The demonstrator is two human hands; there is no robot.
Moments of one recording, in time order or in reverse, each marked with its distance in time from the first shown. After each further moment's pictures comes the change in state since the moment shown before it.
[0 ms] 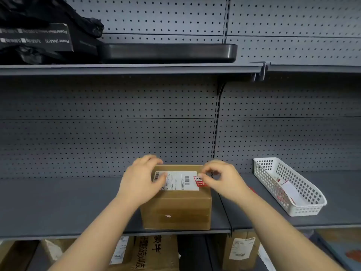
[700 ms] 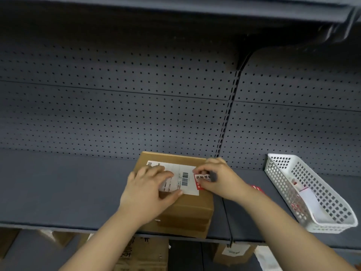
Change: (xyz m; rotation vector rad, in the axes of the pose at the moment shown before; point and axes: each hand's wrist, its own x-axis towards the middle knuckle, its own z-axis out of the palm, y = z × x) left_hand 0.002 -0.002 0.080 0.124 -0.237 -0.094; right_hand 0.051 0.077 0.034 -0.127 -0.291 -0.040
